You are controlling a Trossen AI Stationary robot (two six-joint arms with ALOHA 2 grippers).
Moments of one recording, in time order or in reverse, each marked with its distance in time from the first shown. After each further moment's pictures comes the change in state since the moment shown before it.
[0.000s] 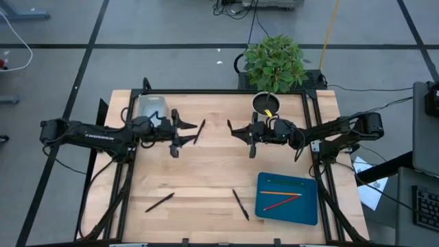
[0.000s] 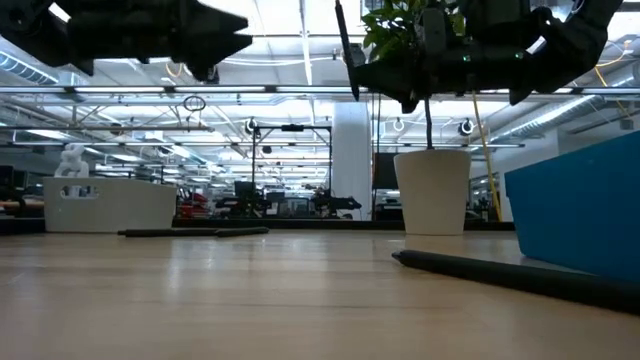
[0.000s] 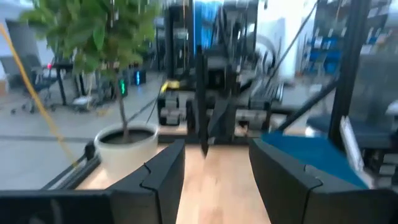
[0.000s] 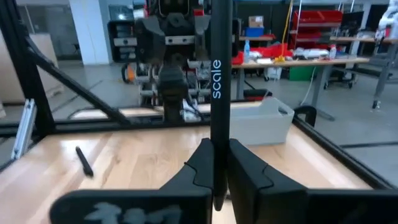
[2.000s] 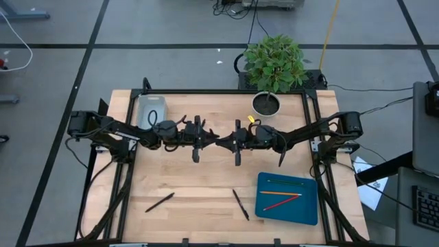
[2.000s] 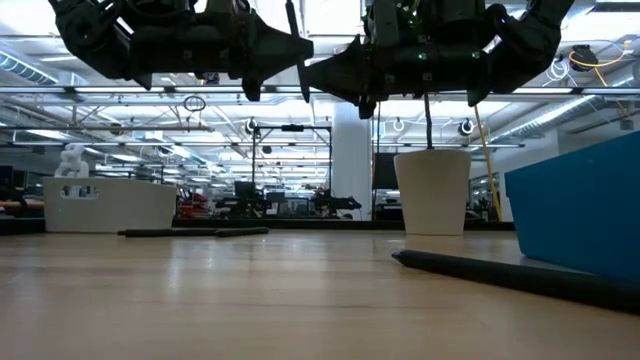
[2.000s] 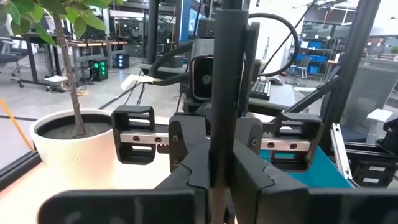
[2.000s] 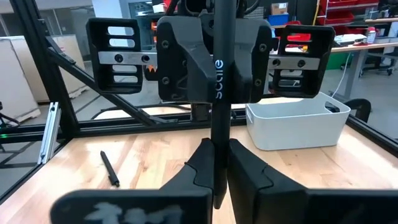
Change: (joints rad) left arm -0.060 0.463 0.195 0.227 -0.004 -0.107; right arm 0.080 0.245 0.219 0.000 -0.005 0.059
